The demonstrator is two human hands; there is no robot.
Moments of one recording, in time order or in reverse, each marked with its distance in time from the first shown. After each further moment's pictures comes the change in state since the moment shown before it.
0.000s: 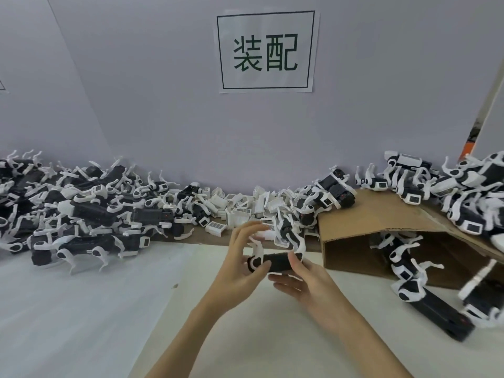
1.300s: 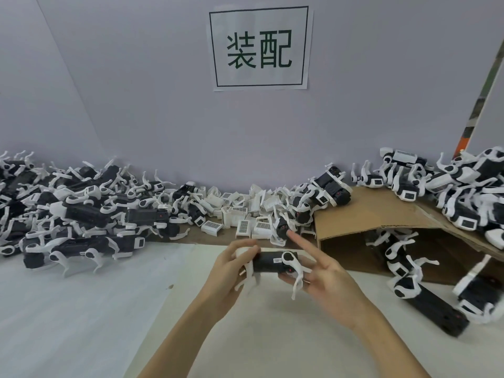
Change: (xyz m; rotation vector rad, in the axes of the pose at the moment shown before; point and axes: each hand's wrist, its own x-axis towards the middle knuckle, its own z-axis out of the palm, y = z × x) left_hand 0.004 -0.002 0.005 -0.693 0.139 -0.700; right_hand -0.008 -0.019 -0.029 -0.015 -0.241 -0.090
